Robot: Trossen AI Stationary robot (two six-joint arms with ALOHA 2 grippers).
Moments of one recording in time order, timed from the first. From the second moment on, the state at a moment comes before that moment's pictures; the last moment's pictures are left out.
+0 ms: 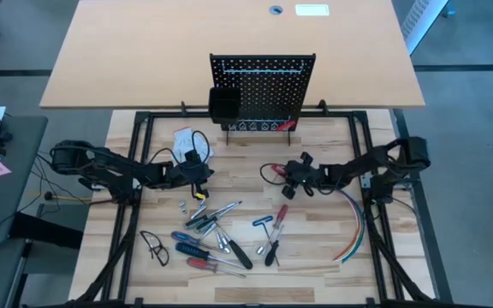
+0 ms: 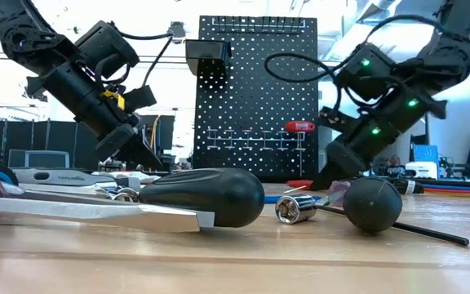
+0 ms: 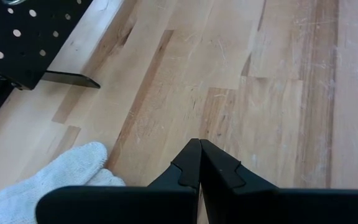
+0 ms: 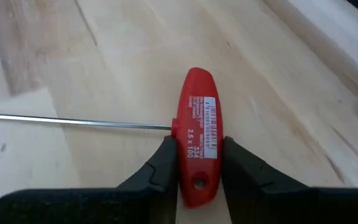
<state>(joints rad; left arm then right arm) 0.12 1.38 0.37 0.36 -0.37 0.12 -0.08 1.63 0.43 0.36 0.42 0.20</state>
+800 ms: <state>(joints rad) 0.12 1.38 0.37 0.36 -0.37 0.12 0.06 1.64 0.84 0.11 1.46 -0.81</state>
